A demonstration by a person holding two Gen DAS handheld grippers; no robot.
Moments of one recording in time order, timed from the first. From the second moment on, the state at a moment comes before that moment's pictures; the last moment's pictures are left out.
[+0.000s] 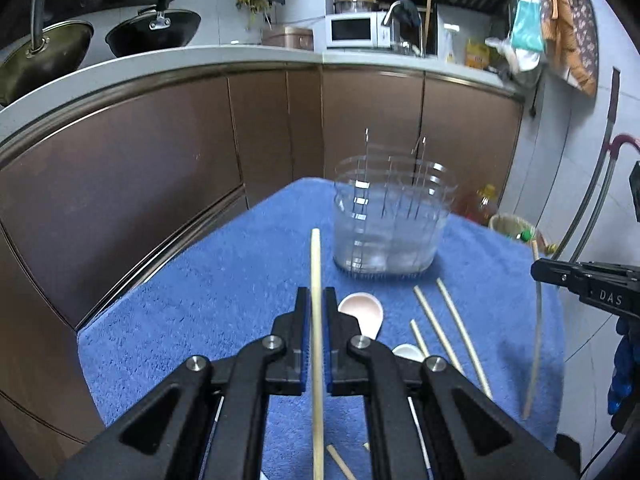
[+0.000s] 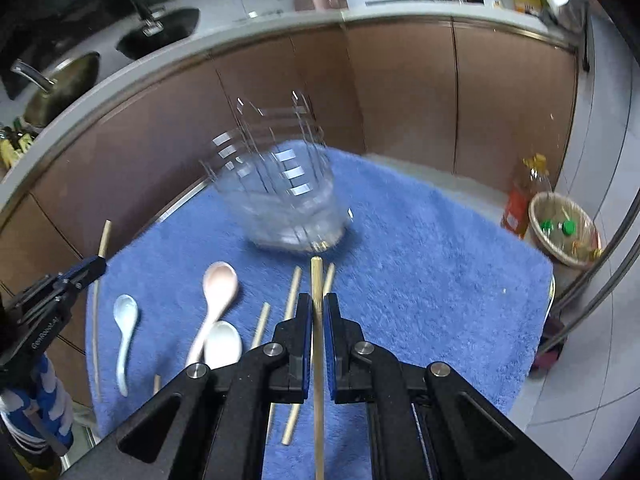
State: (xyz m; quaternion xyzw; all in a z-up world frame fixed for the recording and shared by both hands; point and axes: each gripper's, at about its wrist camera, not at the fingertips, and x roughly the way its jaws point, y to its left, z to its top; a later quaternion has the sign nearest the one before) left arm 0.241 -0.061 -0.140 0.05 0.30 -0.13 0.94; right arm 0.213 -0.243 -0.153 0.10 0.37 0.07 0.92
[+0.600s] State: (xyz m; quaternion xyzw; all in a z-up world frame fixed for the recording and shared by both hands) left arm 0.341 -0.054 -0.003 -0.15 0.16 -0.20 0.96; right arm 0.263 -0.230 0.000 0.10 0.11 0.12 0.98
